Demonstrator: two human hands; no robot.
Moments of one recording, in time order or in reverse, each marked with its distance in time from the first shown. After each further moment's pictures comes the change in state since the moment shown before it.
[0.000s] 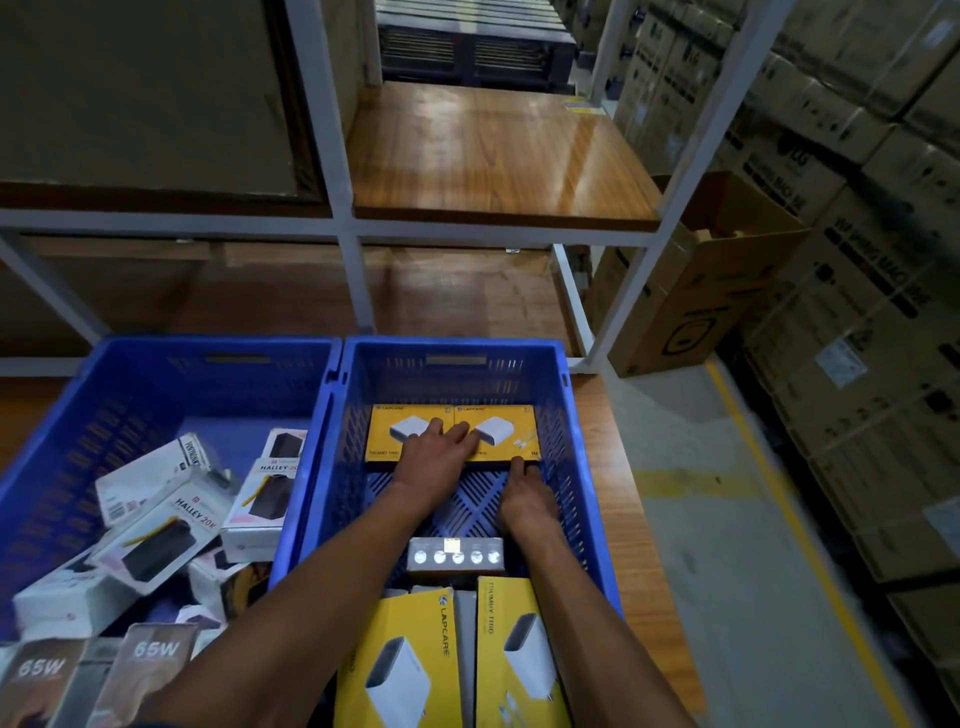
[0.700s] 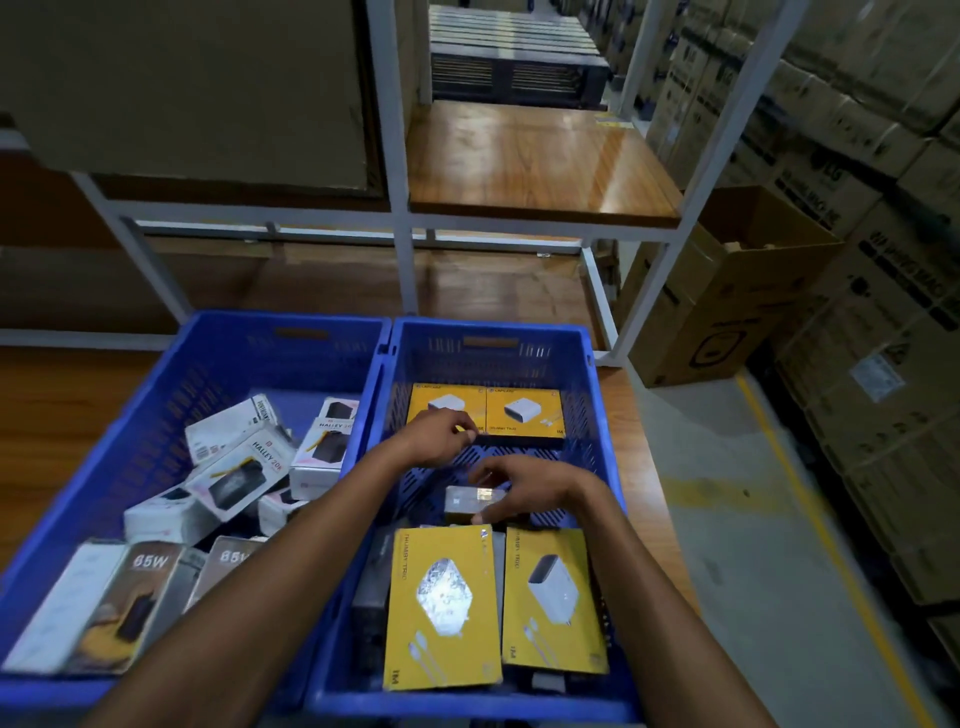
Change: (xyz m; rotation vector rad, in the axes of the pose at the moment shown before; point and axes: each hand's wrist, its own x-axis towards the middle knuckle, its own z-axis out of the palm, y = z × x) left_hand -0.064 -0.035 -0.064 -0.697 -0.225 -0.172; right_hand -0.085 -0.007 -0.053 0.119 -0.489 -0.657
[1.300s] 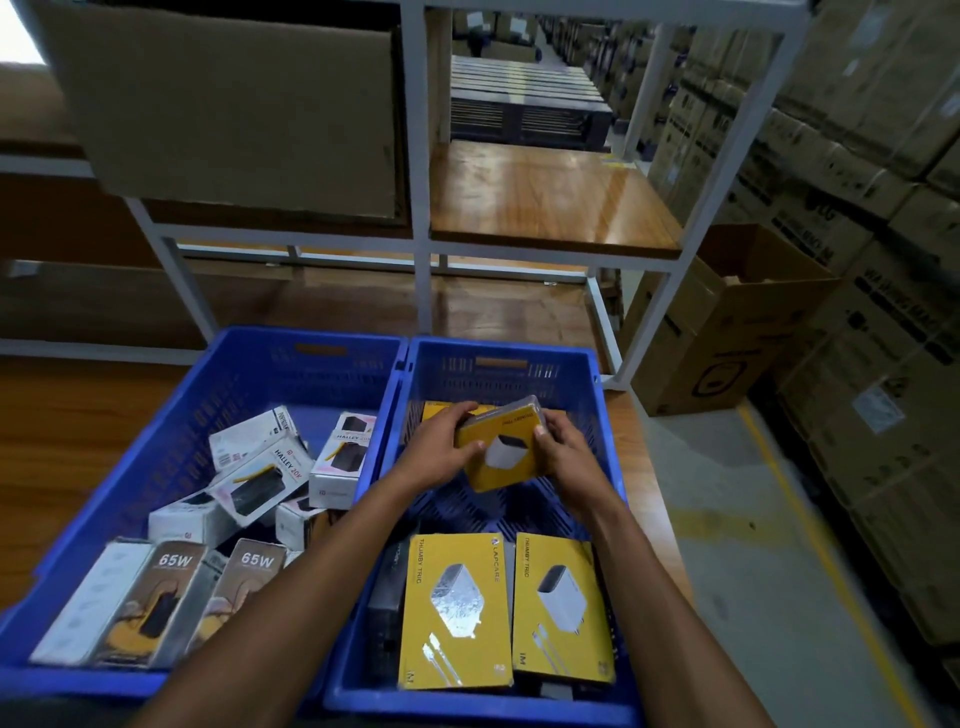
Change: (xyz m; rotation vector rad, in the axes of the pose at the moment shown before) left_hand -0.035 0.007 0.002 -0.304 0.322 0.078; right_hand 0.003 0.014 -0.004 0.843 0.714 -0.203
